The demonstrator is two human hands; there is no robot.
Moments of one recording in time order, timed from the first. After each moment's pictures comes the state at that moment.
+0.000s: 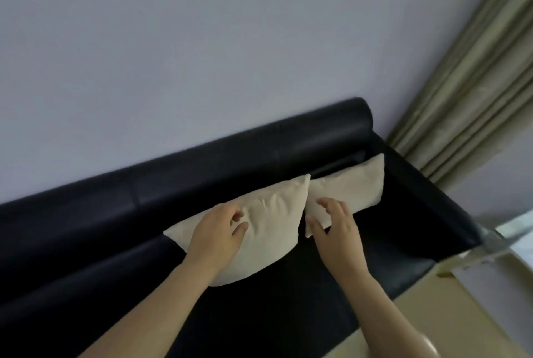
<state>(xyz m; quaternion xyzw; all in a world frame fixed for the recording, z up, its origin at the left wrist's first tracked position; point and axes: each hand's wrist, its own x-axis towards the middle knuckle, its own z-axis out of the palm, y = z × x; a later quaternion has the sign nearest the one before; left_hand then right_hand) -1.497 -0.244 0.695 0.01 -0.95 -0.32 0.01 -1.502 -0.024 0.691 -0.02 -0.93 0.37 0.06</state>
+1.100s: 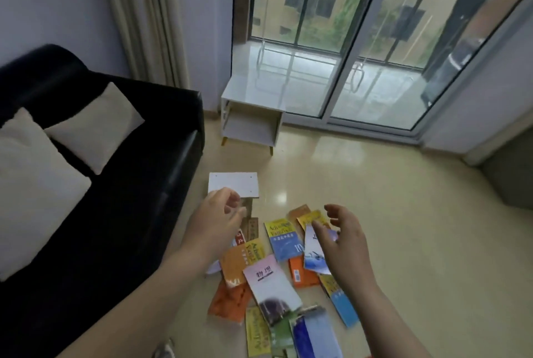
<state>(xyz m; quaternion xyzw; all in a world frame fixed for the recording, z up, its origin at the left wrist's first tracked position) -0.958 -0.033 0.719 -0.40 -0.81 -0.38 -0.16 -0.755 0.077 0.710 -0.48 -0.78 0.31 0.27</state>
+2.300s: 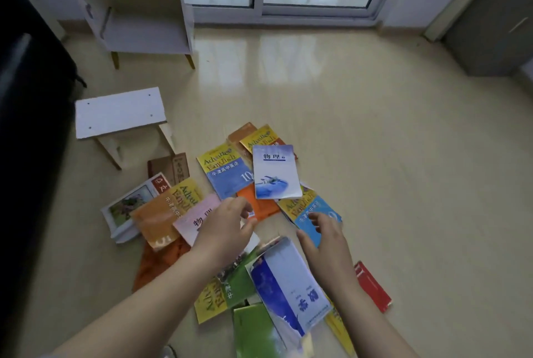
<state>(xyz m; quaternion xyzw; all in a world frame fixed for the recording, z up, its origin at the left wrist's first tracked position) -0.761 0.153 0.325 -0.55 -0.75 -0.19 -0.31 -0.564 0.185 0.316 -0.62 -0.70 0.33 0.12</state>
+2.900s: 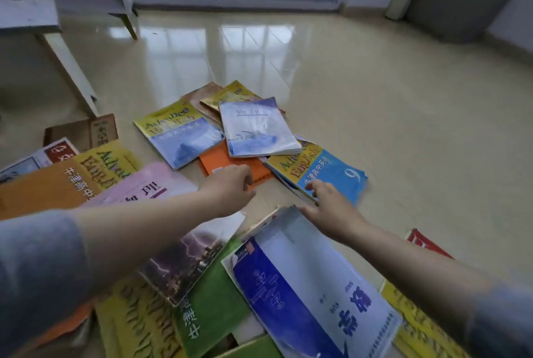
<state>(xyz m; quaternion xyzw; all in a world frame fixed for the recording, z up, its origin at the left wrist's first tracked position) -0.718 0.224 -0.088 -0.70 -0.67 -0.11 -0.22 -0.504 0.234 -0.095 -0.62 -0.74 0.24 0.04</state>
